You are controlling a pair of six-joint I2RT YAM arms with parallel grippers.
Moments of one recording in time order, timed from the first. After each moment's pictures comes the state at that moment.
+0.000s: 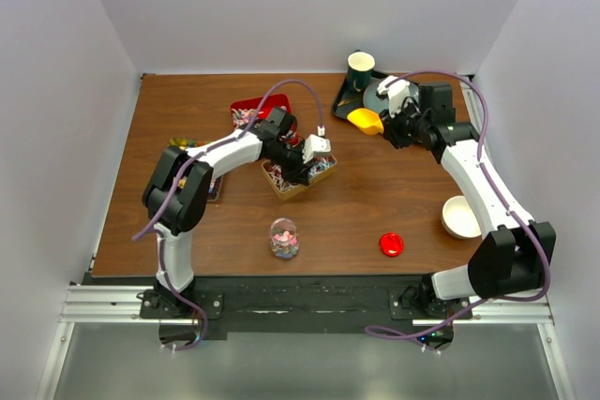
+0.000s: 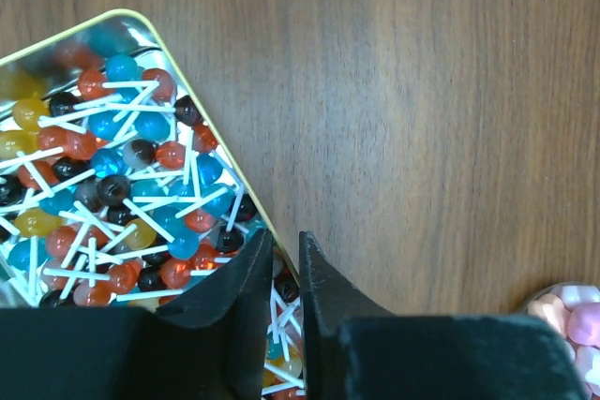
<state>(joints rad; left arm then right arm) -0.55 1.98 1.41 -0.51 0.69 0.69 0.16 1.41 1.25 -0.55 -0.26 -0.46</state>
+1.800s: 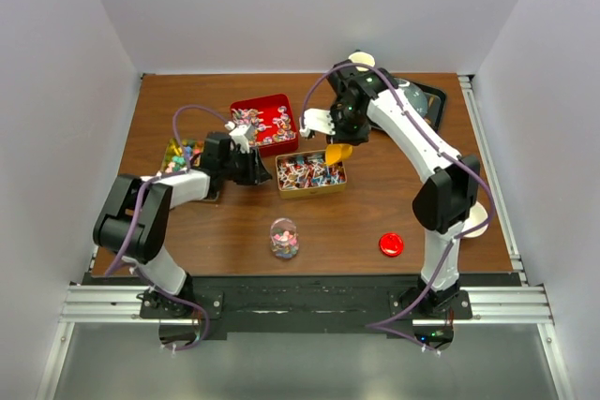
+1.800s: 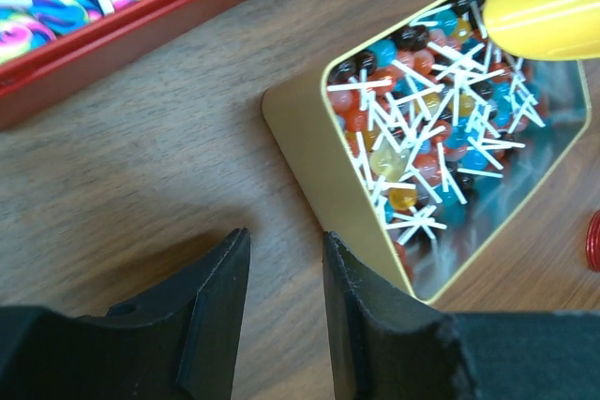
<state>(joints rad) -0.28 1.65 0.75 0.20 0.43 -0.34 0.52 1.98 2.03 -1.35 0.00 -1.18</state>
